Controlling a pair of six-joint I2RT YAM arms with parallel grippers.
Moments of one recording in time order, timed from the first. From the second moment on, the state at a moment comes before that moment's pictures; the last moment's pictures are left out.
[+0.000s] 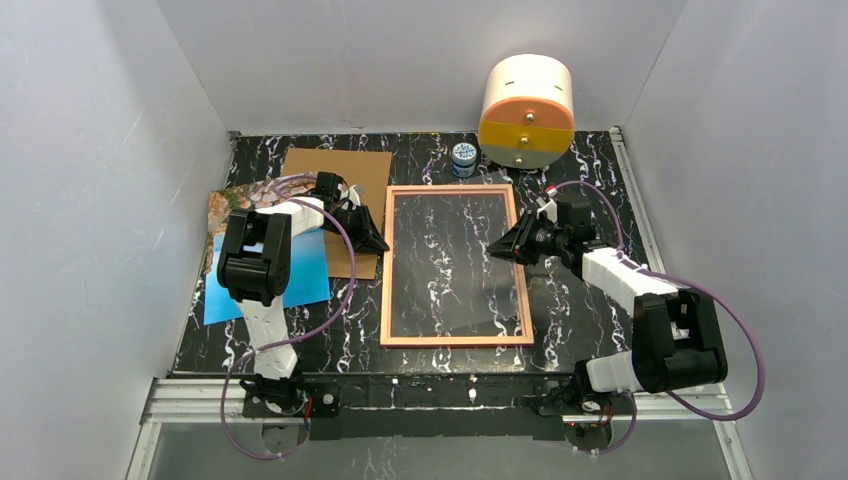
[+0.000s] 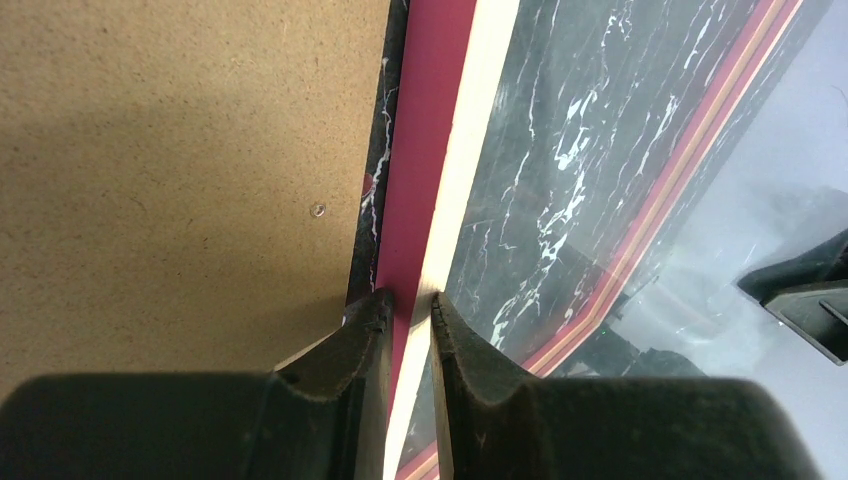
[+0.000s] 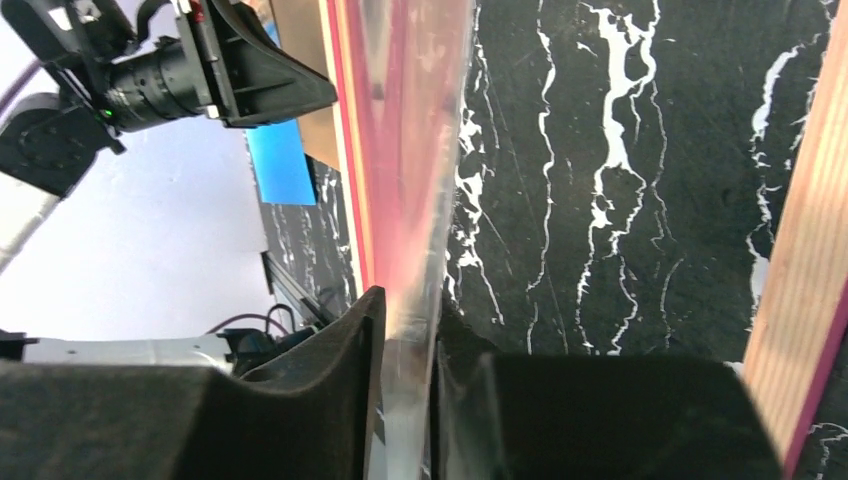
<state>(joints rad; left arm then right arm) -0.18 1.98 1.20 -0.42 0.63 -0.50 0.20 1.37 0.69 -0.02 -0.69 0.82</state>
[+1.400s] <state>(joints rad) -0.18 1.98 1.20 -0.43 0.63 -0.50 0.21 1.53 0.84 -0.43 -0.46 0.66</state>
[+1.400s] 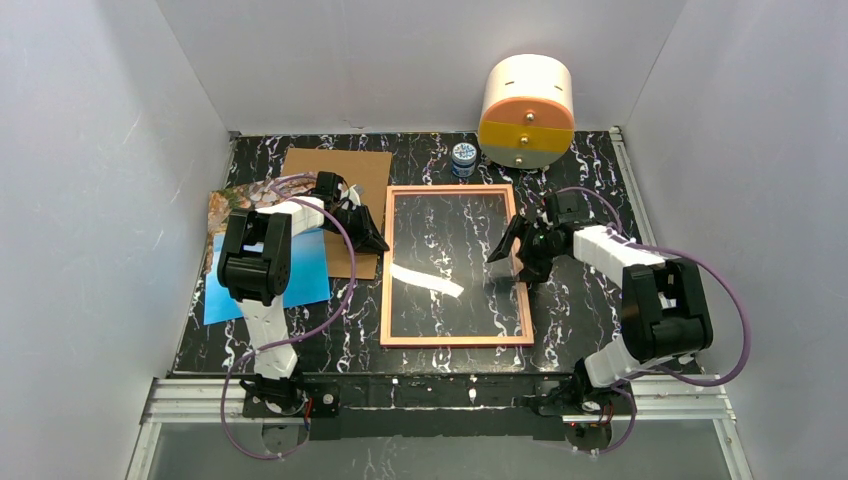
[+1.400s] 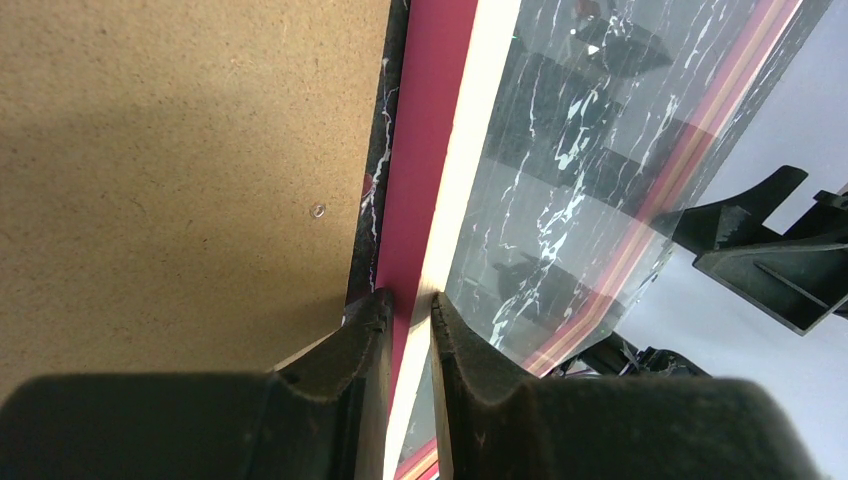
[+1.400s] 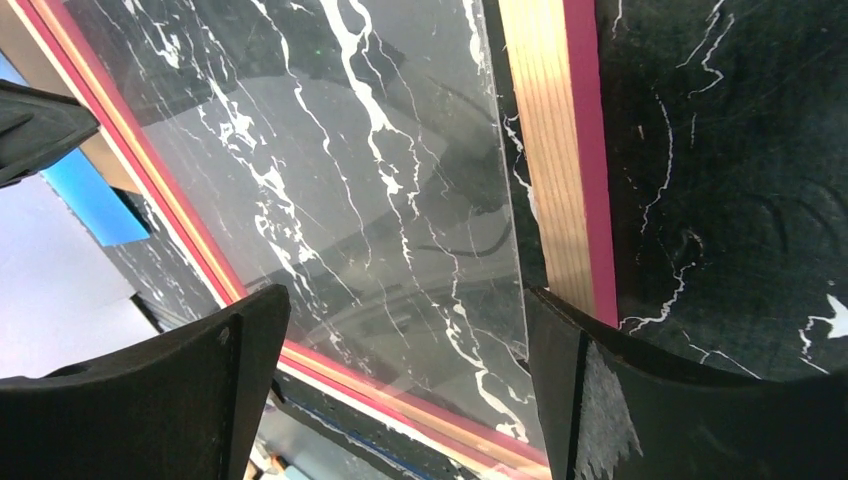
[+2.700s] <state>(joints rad) -0.24 1.93 1.28 -0.58 0.45 -0.47 0.24 1.49 1.04 -0.64 -0.14 0.61</state>
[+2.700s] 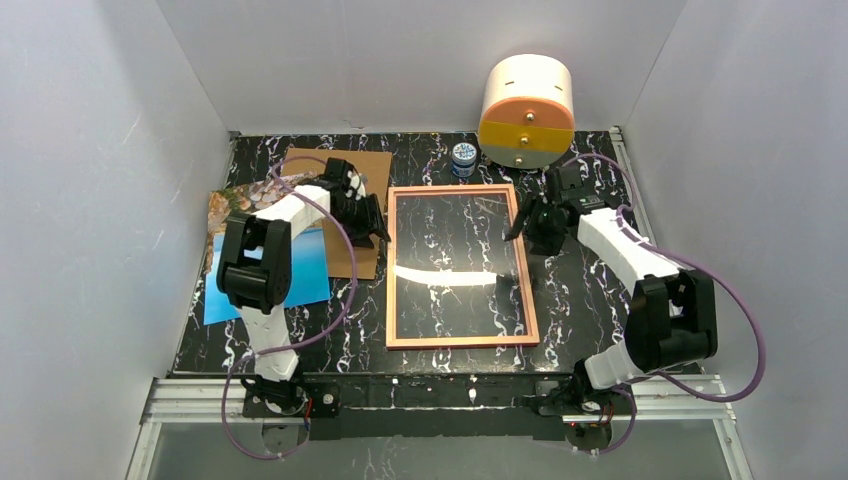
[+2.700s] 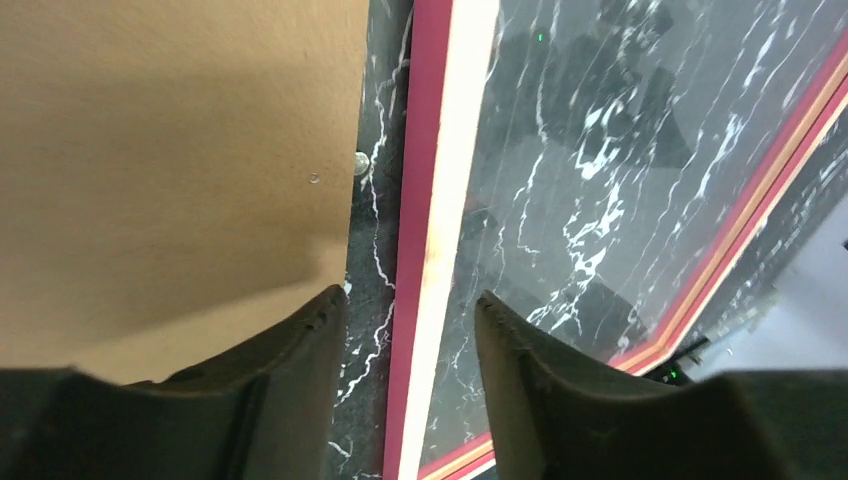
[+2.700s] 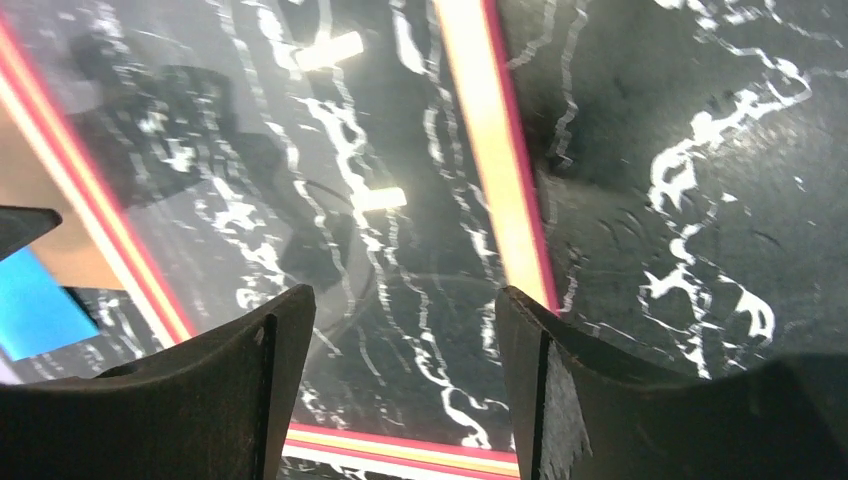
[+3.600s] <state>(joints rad) 0.17 1.64 1.07 -0.64 -0.23 -0.51 0.92 2.14 1.58 -0.25 -0.47 1.09</state>
